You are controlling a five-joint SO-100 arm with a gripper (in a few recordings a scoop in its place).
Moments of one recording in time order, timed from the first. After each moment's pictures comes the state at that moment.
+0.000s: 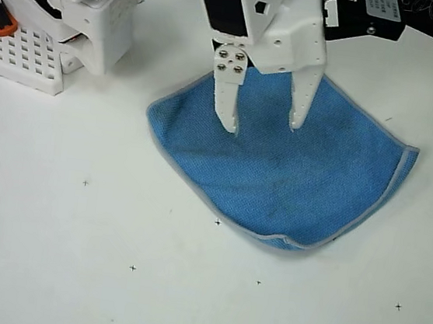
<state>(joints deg) -19.5 122.5 124.5 62.9 -26.1</state>
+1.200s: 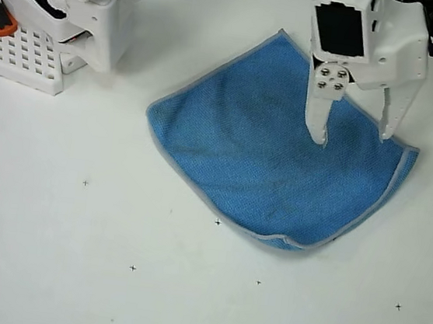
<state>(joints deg) -27.2 94.9 98.6 62.1 -20.7</state>
